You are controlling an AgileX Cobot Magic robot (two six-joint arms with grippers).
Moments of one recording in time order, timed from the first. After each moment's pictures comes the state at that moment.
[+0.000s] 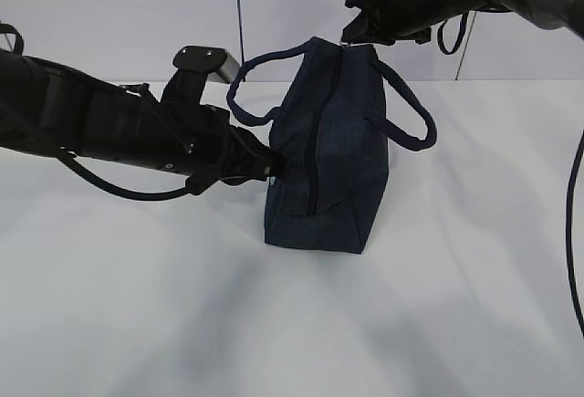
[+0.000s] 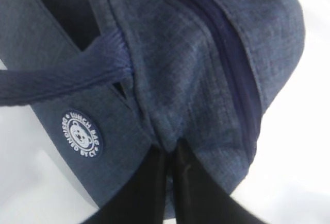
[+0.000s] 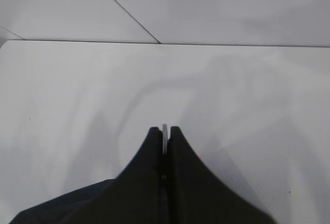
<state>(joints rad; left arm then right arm) -0.49 1.90 -1.06 -1.64 0.46 1.63 0.12 2.53 -2.45 0.74 0.86 -0.33</state>
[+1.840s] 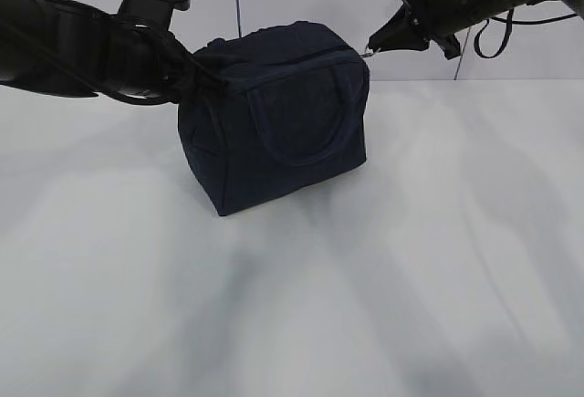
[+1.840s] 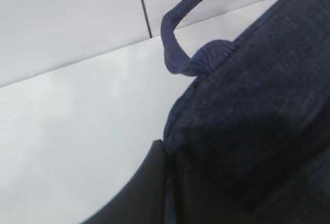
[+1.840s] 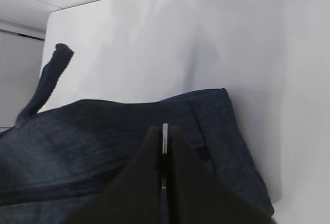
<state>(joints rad) -0.49 1.90 -1.25 -1.65 -0.24 1.63 0.01 2.57 -2.57 0.91 1.23 -0.21</state>
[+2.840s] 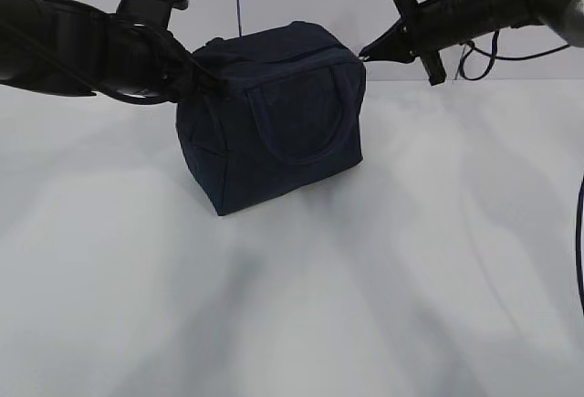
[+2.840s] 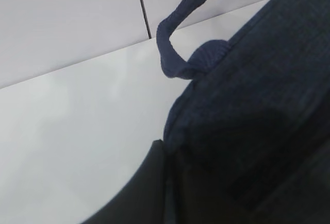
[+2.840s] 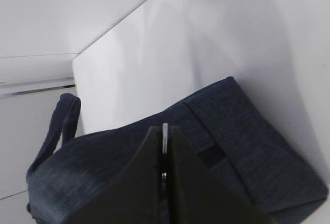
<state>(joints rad) -0.48 1.90 -1.25 -1.65 -0.23 1.63 0.01 2.64 -2.57 1.00 1.17 0.14</state>
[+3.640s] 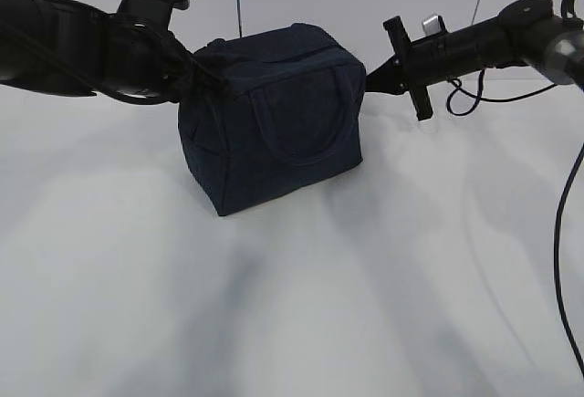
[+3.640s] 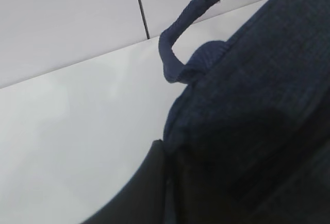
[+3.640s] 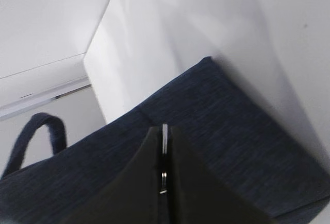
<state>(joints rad) -0.48 1.90 -1.25 -1.65 -0.22 1.63 -0.01 2.74 -2.57 1.05 1.18 0.21</state>
